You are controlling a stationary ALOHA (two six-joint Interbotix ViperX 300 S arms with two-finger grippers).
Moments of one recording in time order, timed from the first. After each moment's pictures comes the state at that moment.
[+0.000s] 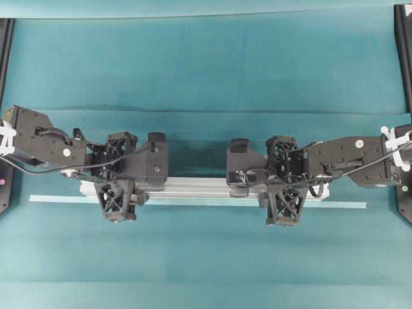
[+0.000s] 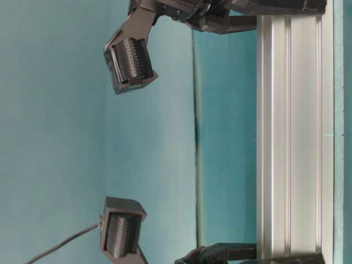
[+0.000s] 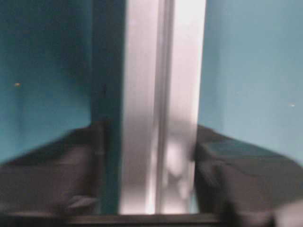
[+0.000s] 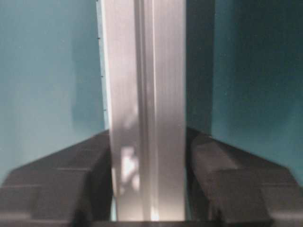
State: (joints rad) left arm 0.00 0.02 0.77 0.02 0.32 -0.03; right arm 0.01 0.08 0.67 0.02 0.50 0.05
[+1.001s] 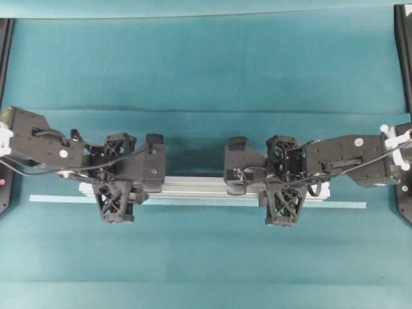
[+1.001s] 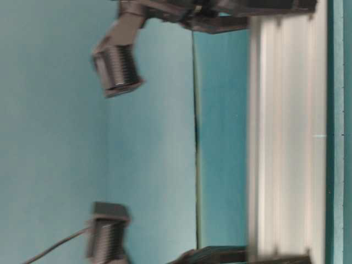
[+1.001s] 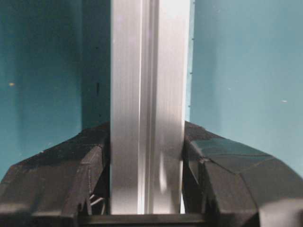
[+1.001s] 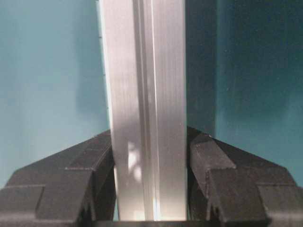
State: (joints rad) left arm 0.00 -0.04 0.77 0.02 0.36 -0.04; right arm 0.01 0.04 0.62 0.04 0.62 0.05
